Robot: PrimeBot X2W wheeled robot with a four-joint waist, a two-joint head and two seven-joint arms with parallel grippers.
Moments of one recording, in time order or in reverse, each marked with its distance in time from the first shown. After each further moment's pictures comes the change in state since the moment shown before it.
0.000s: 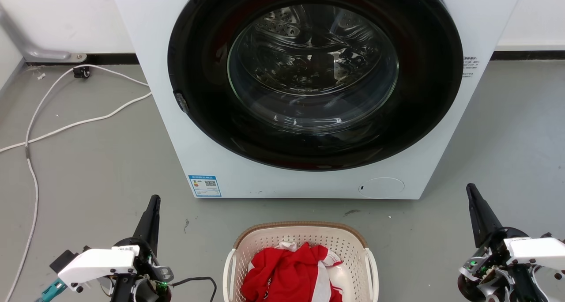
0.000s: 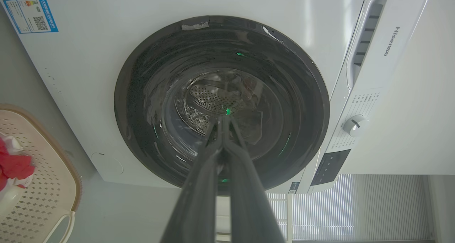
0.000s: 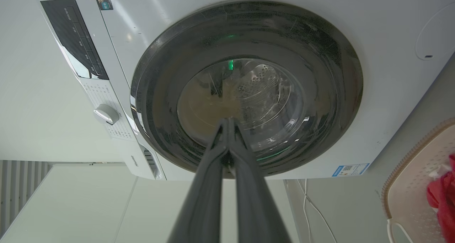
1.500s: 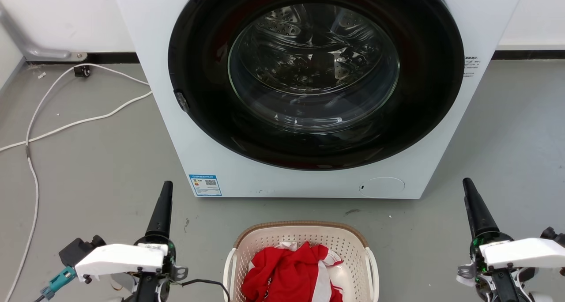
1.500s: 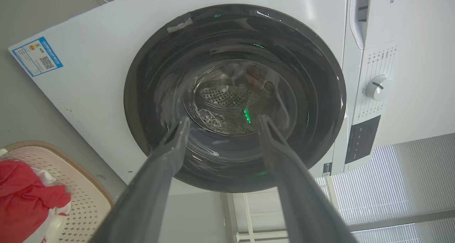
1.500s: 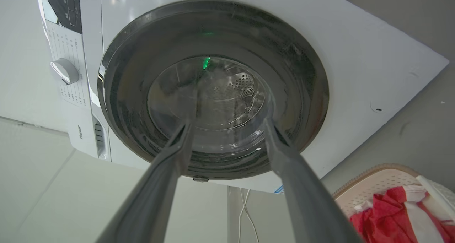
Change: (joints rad) left arm 0.015 -0.011 -0.077 -0.055 0.218 0.001 -0.093; right arm 0.027 -0.005 0.050 -0.033 -0.300 0.000 -0.099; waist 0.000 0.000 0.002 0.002
